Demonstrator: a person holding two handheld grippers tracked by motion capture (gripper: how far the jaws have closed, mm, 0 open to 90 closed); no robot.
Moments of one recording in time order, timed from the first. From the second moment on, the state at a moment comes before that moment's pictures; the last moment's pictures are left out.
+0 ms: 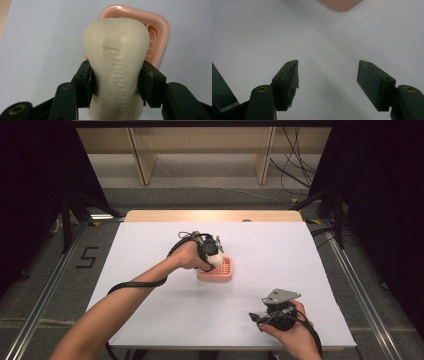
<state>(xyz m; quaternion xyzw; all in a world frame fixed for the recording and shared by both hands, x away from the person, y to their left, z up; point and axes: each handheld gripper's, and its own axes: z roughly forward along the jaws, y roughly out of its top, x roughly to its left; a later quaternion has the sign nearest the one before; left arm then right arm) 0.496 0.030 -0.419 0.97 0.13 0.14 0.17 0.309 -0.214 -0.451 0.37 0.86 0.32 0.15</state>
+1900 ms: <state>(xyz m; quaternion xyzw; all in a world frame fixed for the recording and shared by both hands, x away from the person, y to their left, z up) 0.482 0.065 -0.405 0.94 0.20 0.13 0.24 0.310 -0.215 -0.452 0.36 0.86 0.33 0.15</state>
